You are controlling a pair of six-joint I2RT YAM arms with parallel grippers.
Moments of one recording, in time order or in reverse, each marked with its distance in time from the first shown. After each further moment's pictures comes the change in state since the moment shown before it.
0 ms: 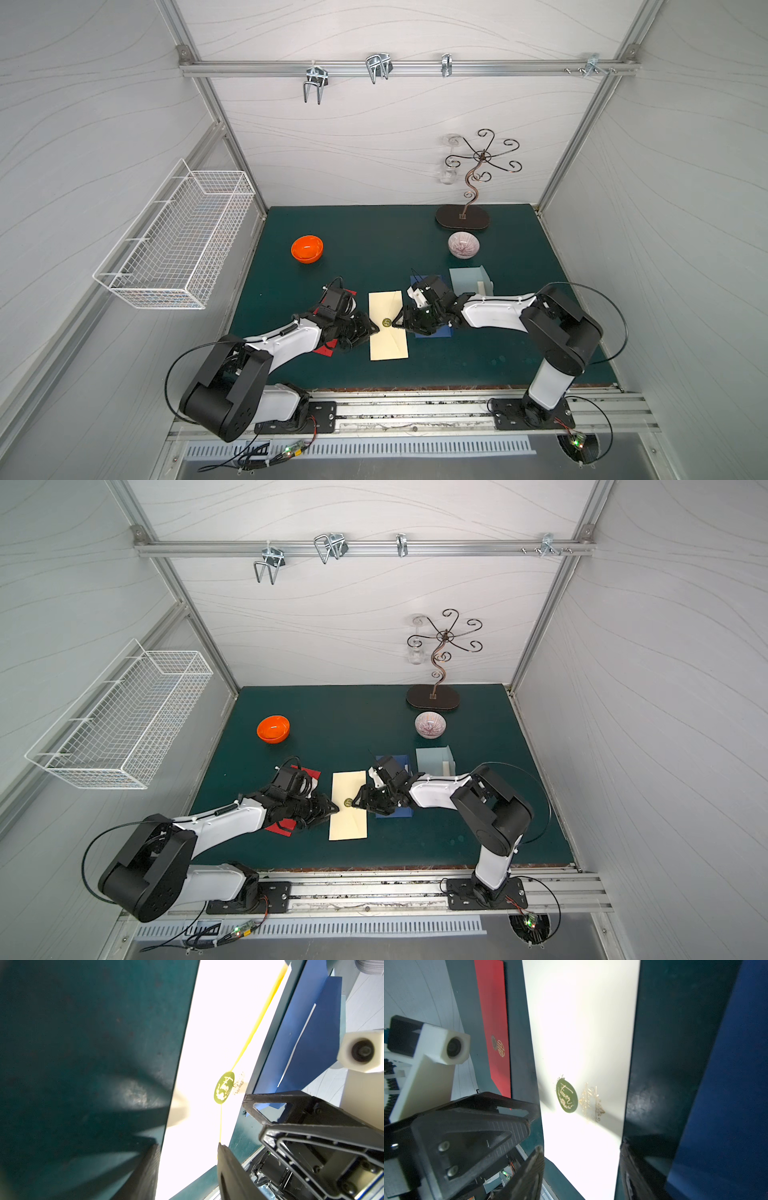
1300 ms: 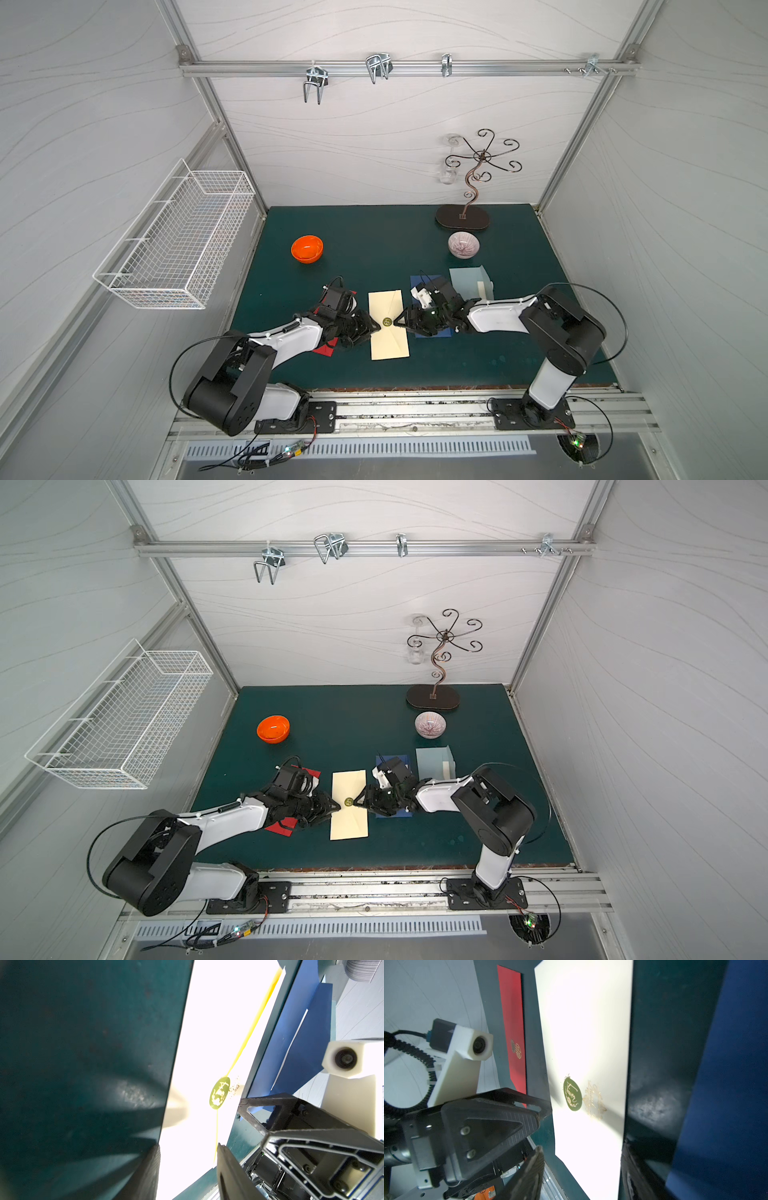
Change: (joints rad) left arm 0.002 0.031 -0.001 0.058 0.019 -0.032; right arm -0.036 -0.011 -0.119 0.234 -0.082 0.069
